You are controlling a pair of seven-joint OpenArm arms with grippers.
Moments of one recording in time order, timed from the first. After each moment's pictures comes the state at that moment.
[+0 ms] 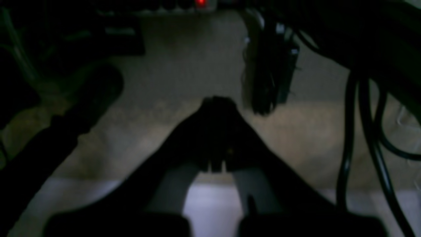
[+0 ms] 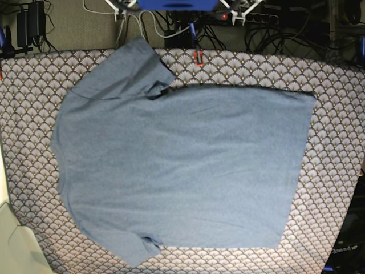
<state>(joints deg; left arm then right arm) 9.3 -1.7 3.9 11.3 -2.1 -0.8 -5.4 -14.1 0.4 2.0 16.0 -0.1 -0.4 6.8</state>
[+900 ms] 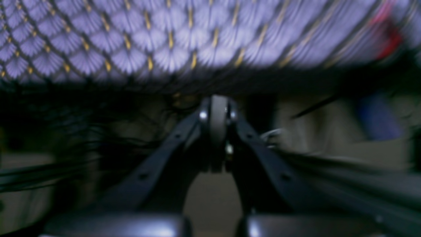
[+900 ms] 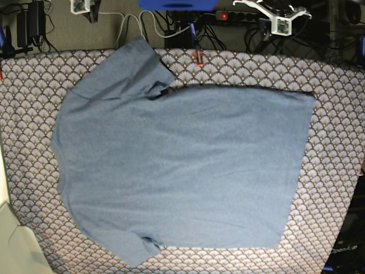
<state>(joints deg) 56.6 -9.9 -1.7 112.4 -8.0 -0.9 6.2 -62.5 6.8 3.8 105.2 0.1 0.0 6.4</state>
